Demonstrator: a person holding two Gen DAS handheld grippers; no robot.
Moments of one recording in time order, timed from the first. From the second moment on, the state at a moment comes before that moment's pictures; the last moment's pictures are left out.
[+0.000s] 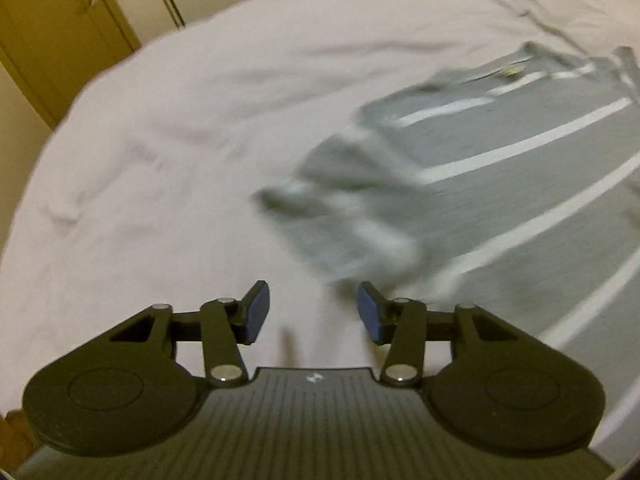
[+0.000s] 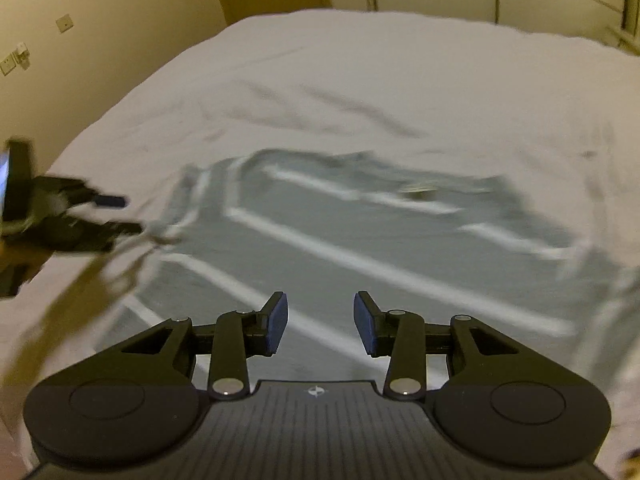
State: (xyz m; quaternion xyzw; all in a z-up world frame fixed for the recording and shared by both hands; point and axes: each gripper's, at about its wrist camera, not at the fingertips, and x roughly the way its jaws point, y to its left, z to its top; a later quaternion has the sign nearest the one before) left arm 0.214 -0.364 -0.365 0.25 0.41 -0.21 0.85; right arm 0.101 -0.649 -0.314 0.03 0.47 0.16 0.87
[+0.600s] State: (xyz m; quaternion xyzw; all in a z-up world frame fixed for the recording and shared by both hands) left arm 0.322 -0.378 -0.398 0.31 0.32 -0.35 0.82; right arm 0.155 -0.469 -0.352 -0.03 0.48 0.18 0.86
